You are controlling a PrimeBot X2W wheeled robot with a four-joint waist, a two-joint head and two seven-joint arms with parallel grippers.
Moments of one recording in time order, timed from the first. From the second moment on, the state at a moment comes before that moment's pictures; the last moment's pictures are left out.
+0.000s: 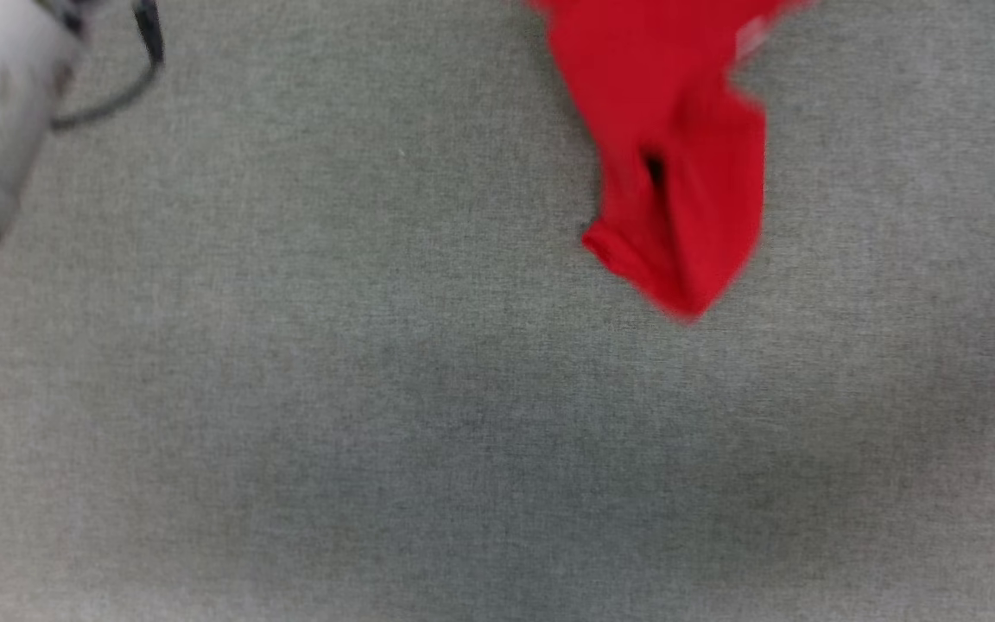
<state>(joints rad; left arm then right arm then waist) -1.61 0.49 -0.94 0.74 -1.14 -0.13 -0.01 -1.65 -0.83 1.14 0.61 0.92 0.13 0.11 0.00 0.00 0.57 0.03</state>
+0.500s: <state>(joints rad) -1.87 0.36 -0.72 0.95 -1.08 -0.12 -0.26 -1.93 -0.55 0.92 1.11 0.67 0.13 -0.21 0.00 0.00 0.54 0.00</state>
